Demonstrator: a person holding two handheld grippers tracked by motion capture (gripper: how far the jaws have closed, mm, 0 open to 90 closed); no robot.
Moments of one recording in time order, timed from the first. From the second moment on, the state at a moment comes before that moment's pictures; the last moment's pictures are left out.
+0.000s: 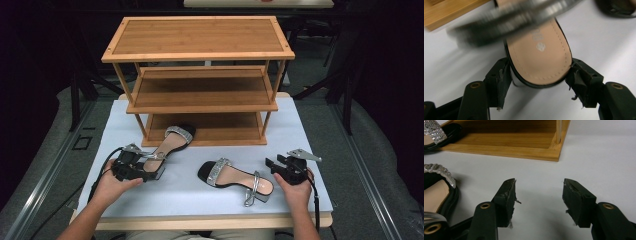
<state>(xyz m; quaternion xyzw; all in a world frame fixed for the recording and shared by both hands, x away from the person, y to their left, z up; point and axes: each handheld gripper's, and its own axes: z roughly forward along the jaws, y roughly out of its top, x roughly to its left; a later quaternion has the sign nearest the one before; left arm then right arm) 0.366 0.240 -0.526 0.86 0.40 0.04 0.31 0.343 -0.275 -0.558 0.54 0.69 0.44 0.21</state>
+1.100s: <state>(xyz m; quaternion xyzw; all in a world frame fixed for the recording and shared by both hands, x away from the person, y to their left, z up) 0.388 0.182 -0.510 0.85 0.42 0.08 0.31 0.343 -0.276 -0.558 0.54 0.68 0.45 0.21</state>
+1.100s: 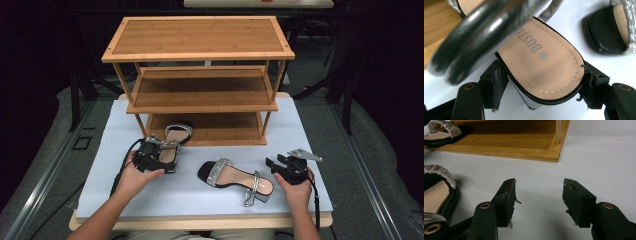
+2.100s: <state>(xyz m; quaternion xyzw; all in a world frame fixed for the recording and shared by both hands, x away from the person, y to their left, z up) 0.452 0.152 -0.517 0.83 0.47 0.09 0.31 0.344 -0.279 -0.559 0.54 0.68 0.45 0.21</state>
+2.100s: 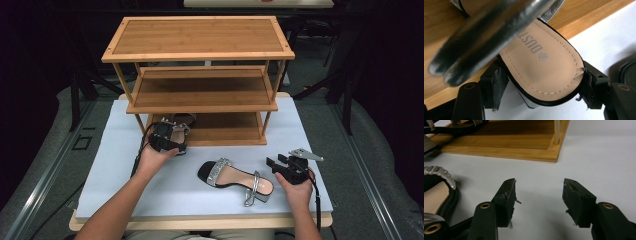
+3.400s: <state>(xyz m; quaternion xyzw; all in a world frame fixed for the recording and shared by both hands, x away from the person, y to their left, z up) 0.378 0.215 -0.521 0.81 0.46 0.10 0.35 0.340 -0.268 -0.549 0.52 0.70 0.44 0.22</state>
